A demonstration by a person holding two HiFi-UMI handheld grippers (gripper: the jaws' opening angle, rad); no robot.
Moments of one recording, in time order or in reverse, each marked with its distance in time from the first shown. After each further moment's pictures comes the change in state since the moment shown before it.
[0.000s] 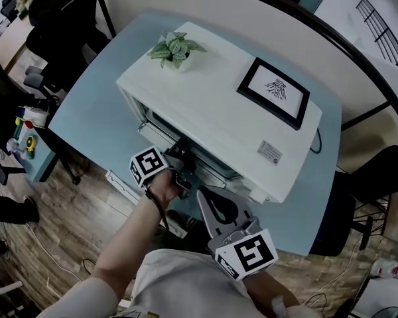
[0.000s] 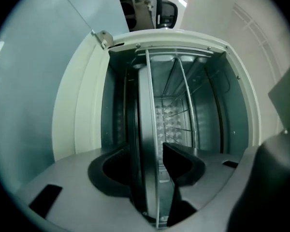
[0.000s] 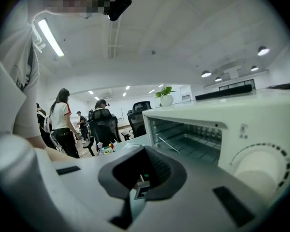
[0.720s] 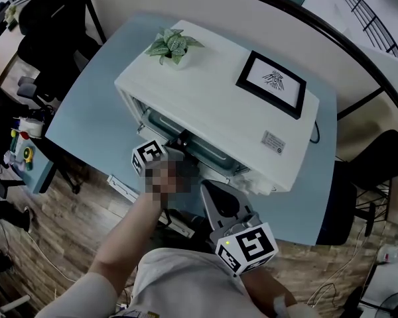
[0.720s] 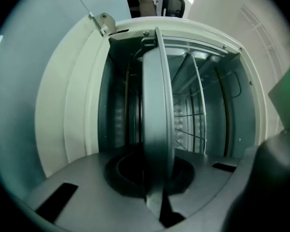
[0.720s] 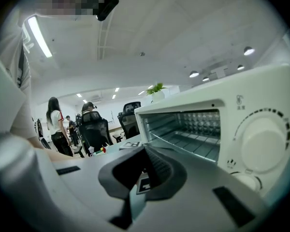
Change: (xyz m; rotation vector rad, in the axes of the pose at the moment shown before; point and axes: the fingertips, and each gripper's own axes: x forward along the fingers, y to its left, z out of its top) left arm 0.013 0.008 0.003 -0.050 0.063 -0.009; right arm 0.009 -0.004 -0.018 0.084 -0.017 -0.118
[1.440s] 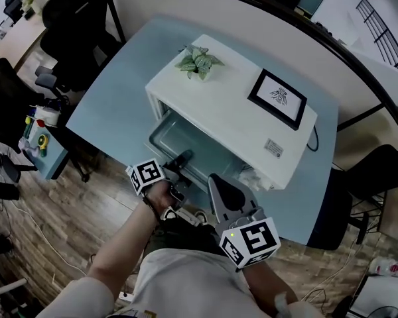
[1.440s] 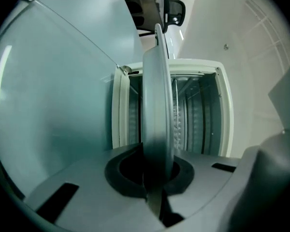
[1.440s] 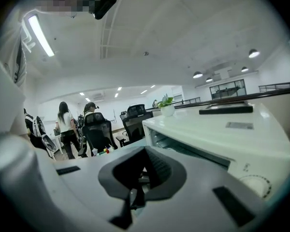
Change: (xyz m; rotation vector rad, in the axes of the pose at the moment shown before) left arm -0.097 0.000 -0.011 -0.018 0.043 0.106; right arm -0.011 0.034 0.063 -0.033 0.014 0.017
